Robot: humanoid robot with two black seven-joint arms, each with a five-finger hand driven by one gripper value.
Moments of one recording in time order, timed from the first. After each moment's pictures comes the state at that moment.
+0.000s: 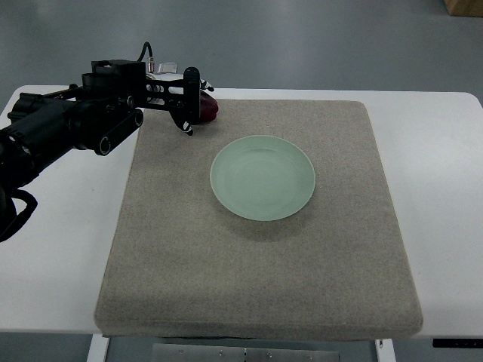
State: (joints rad) left arm -1.26 0.12 0.00 -0.36 1.31 -0.19 -0.11; right arm -0.01 0.00 -0.12 0.13 -0.01 0.15 -0.02
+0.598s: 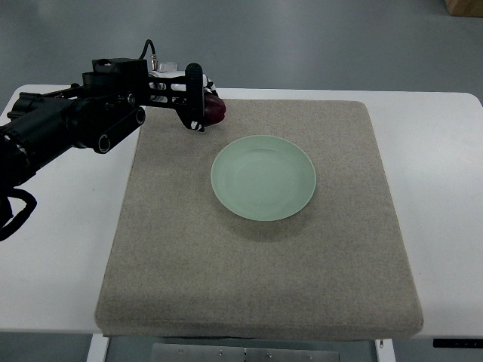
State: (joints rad) left arm -1.27 0.17 -0.08 -0.48 1.30 -0.19 -0.13; right arm -0.01 0.00 -0.12 0.13 -0.01 0.15 -0.02
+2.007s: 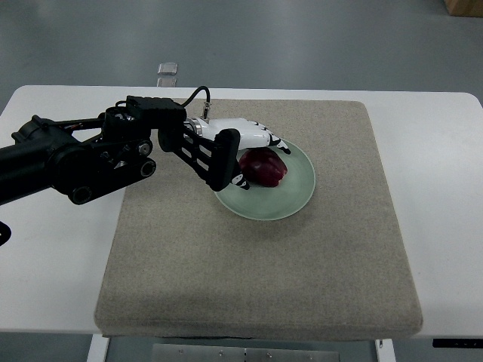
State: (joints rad) left arm -1.15 0.33 -0.17 -1.07 1.57 -0.19 -0.18; right arm -0.01 0.00 -0.12 0.13 -0.01 0.15 -0.02
